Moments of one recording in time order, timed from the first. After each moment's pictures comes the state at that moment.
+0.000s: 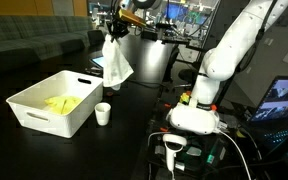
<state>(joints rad) -0.06 -0.33 -0.01 -2.40 -0.04 2.48 0.67</state>
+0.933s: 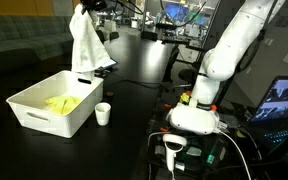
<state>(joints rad) -0.05 -0.25 0.20 -2.13 -0.05 2.48 0.84</state>
